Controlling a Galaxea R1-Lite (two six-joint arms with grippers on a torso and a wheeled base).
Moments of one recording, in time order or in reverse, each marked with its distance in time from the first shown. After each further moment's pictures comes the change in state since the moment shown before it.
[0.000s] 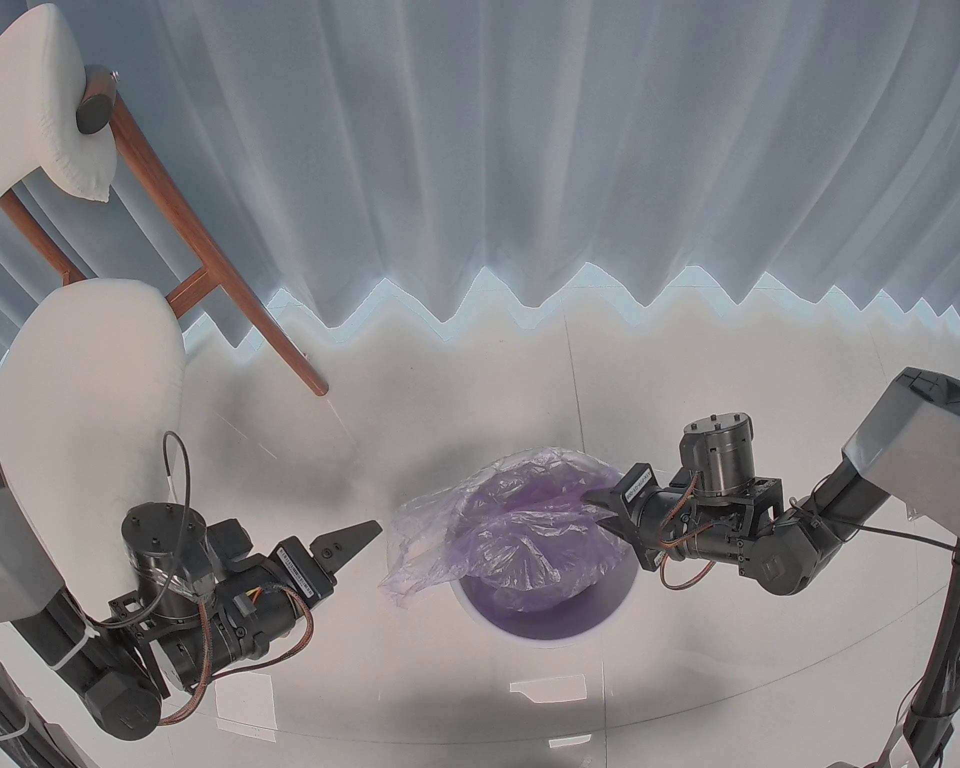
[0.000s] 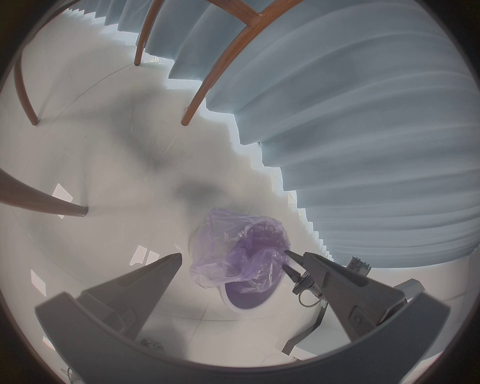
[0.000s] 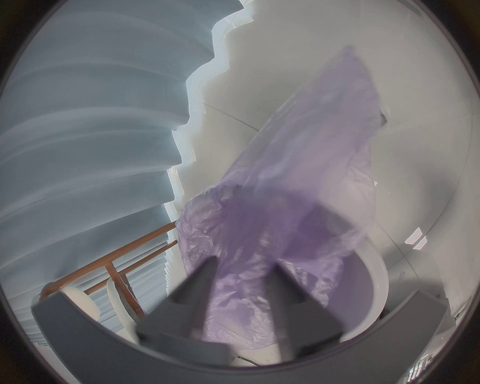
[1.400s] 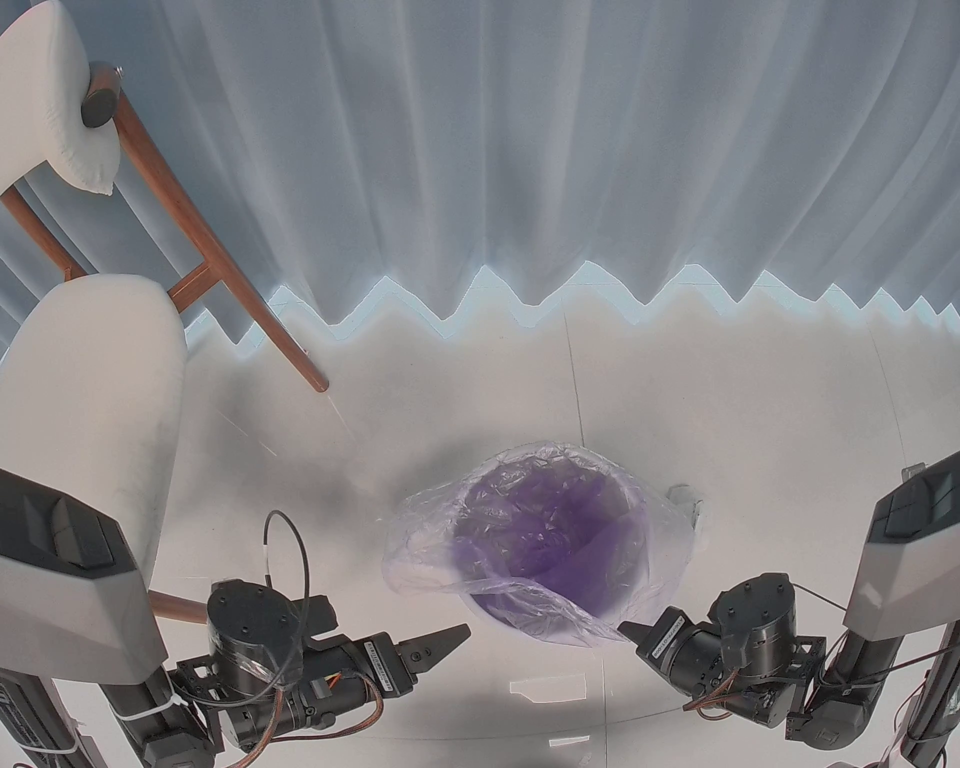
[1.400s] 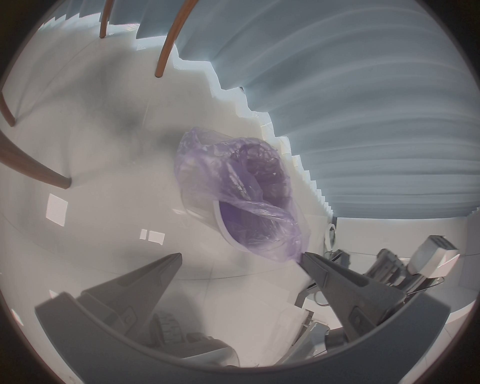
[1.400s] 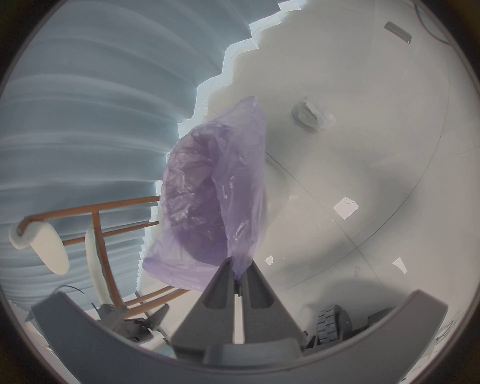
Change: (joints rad) left arm -0.219 0.200 0.069 -0.149 -0.023 0.066; right arm 0.272 -0.044 0.683 -0.611 -0.355 -0.040
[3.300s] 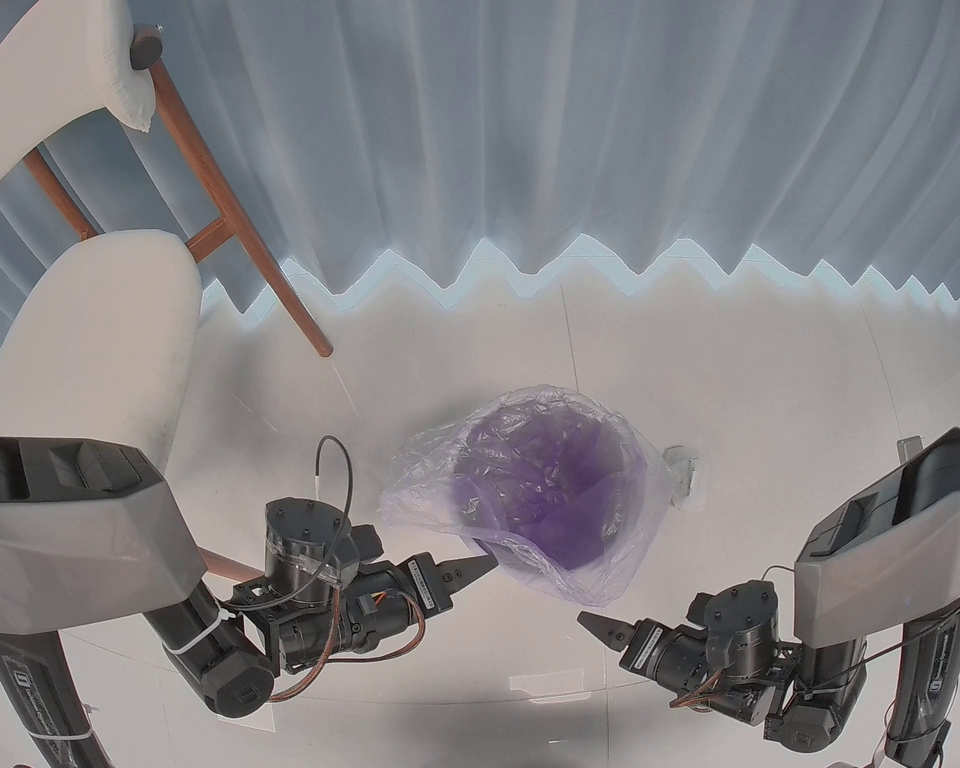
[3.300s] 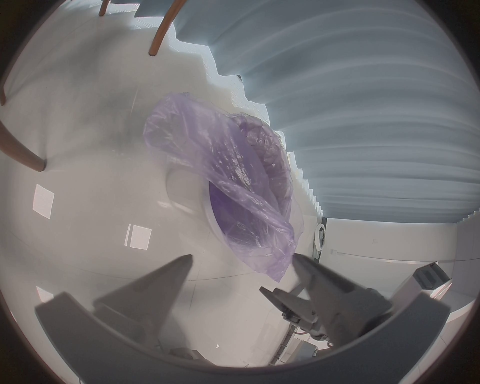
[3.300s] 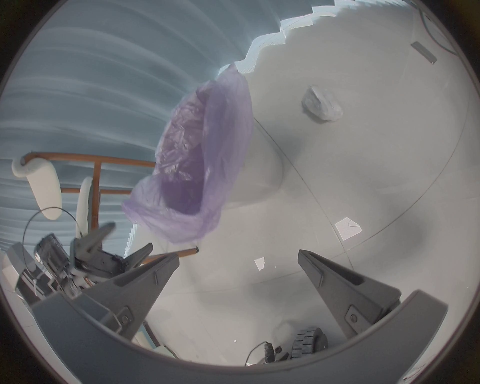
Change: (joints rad) left arm 0.106 0.087 -0.364 0.230 -0.156 -0.001; right arm -0.033 0.180 0.002 -0.214 0.066 -0.243
